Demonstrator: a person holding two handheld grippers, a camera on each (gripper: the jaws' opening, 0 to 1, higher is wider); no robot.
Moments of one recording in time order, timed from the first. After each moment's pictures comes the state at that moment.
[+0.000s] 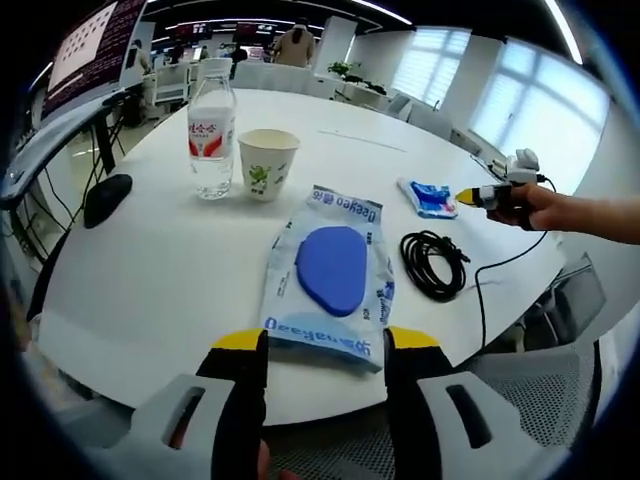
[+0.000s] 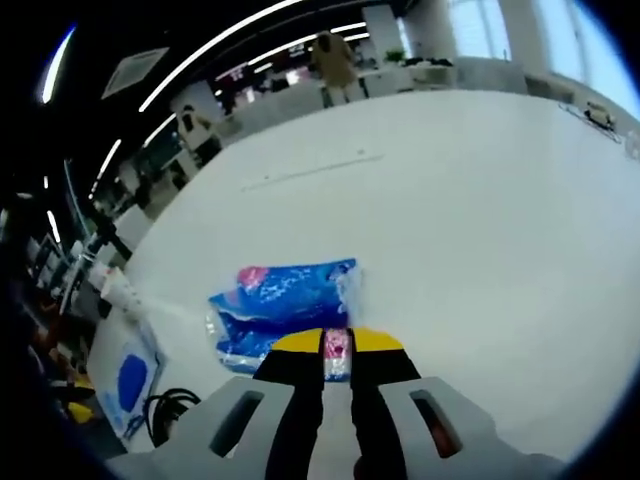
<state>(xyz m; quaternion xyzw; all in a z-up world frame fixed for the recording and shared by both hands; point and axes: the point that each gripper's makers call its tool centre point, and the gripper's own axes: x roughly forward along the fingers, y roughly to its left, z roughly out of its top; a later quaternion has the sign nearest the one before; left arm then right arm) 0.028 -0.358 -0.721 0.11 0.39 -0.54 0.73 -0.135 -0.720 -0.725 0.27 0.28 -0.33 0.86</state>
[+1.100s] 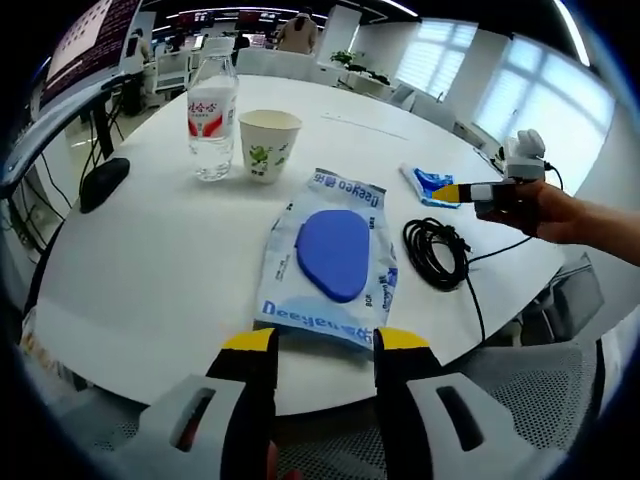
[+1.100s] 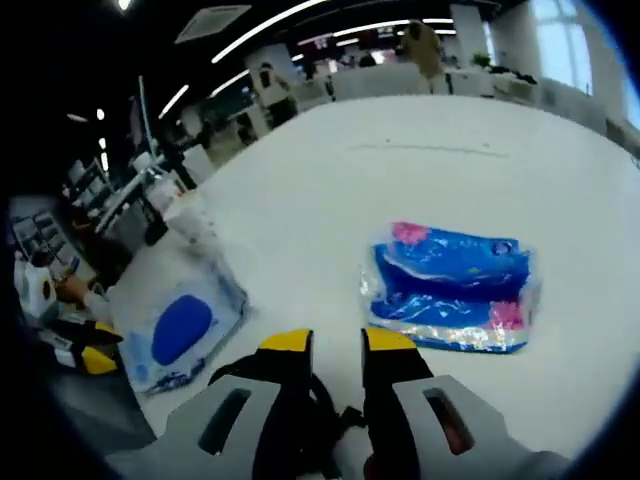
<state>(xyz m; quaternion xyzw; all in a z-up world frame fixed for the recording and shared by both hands) 0.024 -0.352 -0.732 0.11 0.42 -0.54 0.72 -0.045 -0.602 -0.743 0.18 0.35 -0.12 0.91</state>
